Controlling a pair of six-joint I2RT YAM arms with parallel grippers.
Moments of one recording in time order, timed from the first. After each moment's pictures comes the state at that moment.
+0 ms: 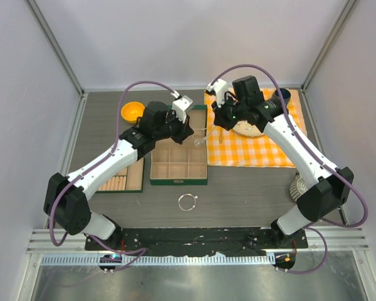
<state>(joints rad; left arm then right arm) -0.62 1.46 1.20 -0.15 0.30 0.00 0.48 1.55 1.61 -0.78 -0.29 -0.32</state>
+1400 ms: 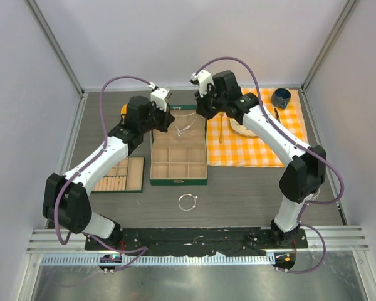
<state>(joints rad) -0.43 1.46 1.15 -0.05 0.23 -0.02 0.53 1.78 1.72 -0.54 -0.23 -0.19</state>
